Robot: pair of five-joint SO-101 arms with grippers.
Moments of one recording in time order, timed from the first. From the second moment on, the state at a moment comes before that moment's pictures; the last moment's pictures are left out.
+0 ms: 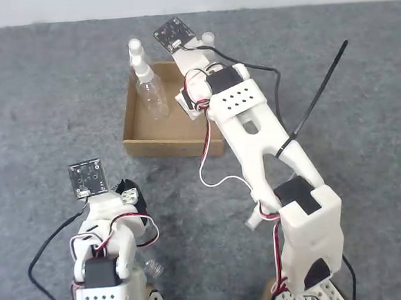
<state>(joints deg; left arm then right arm) -5.7 -103.5 97.4 60.4 16.8 -29.0 23.3 -21.3 63.7 11.6</state>
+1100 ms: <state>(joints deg) -5.7 -103.5 97.4 61.0 16.8 -28.9 23.3 -48.0 92.0 11.5</state>
